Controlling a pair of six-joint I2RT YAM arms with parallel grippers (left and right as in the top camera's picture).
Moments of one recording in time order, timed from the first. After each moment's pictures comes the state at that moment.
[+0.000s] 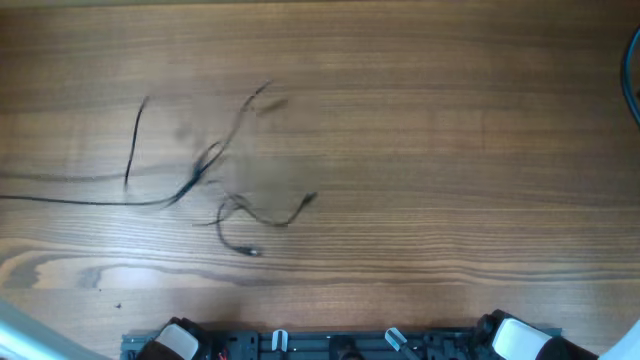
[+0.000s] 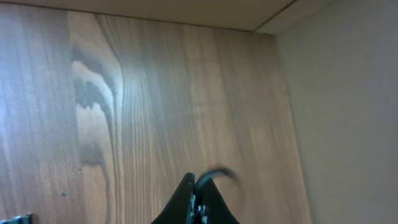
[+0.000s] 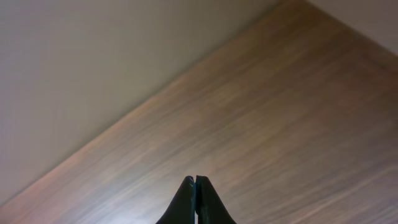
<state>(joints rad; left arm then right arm) 0.91 1.31 1.91 -1.41 0.05 -0.64 -0.48 1.37 1.93 -1.22 -0.22 0.28</state>
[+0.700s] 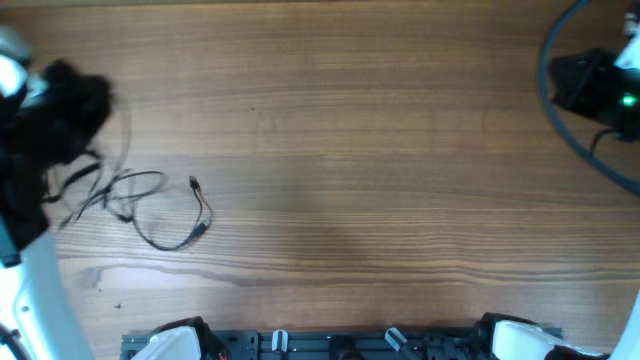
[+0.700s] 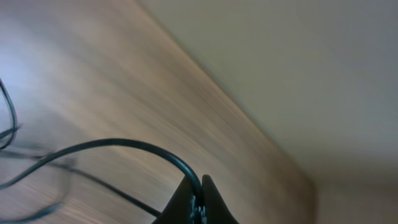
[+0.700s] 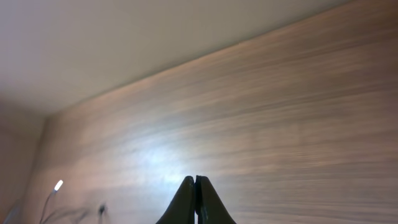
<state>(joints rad) 0.19 1.31 1.91 -1.25 0.30 -0.63 -0.16 1.37 1.93 -1.27 -0.40 0.24</state>
